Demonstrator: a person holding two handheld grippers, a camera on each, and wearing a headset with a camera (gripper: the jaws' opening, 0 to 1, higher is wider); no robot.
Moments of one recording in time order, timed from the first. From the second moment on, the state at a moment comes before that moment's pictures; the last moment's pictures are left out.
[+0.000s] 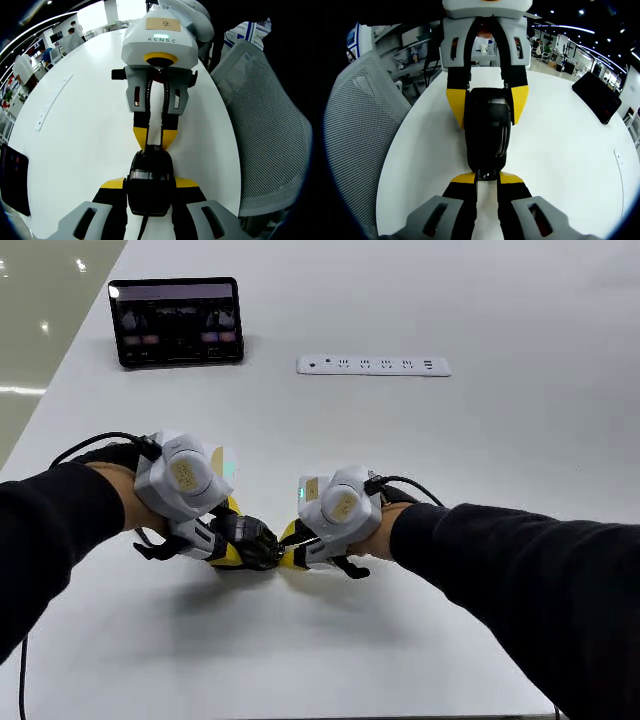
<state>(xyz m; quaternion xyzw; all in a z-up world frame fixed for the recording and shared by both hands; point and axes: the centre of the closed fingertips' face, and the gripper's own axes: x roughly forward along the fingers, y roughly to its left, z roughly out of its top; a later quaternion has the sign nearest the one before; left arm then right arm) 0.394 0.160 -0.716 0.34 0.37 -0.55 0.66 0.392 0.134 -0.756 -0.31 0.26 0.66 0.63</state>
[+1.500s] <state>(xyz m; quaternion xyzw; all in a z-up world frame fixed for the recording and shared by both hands) 0.394 0.160 -0.716 0.34 0.37 -0.55 0.67 0.393 0.120 -0.760 -0.29 0.29 0.65 0.64</state>
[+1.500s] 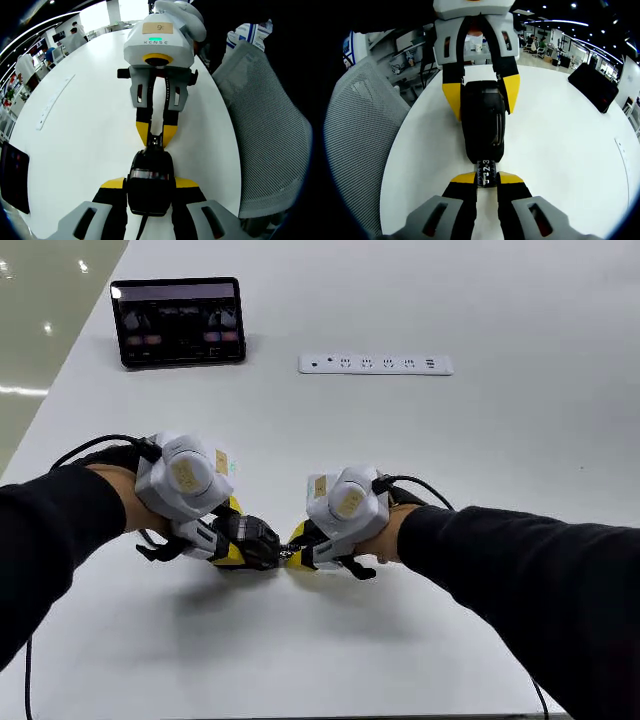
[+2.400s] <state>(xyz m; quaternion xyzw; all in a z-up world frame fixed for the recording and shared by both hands) 0.395 0.161 -0.716 0.33 0.37 -0.54 0.68 0.395 0.084 -0.758 -0.30 0.29 0.64 0.64</state>
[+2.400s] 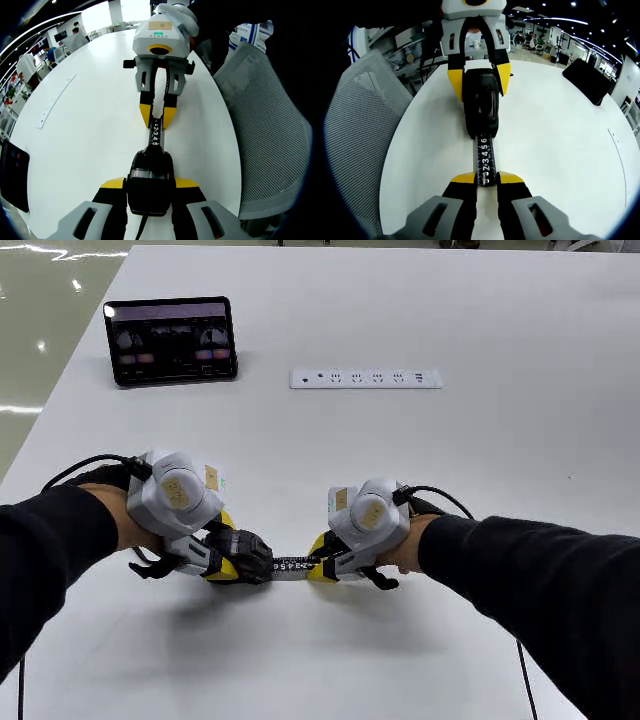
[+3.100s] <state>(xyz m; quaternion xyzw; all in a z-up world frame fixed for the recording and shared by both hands) 0.393 0.160 -0.714 0.33 0.37 -0.54 0.68 0.395 0.067 -0.760 -0.30 0.30 0.63 0.65</state>
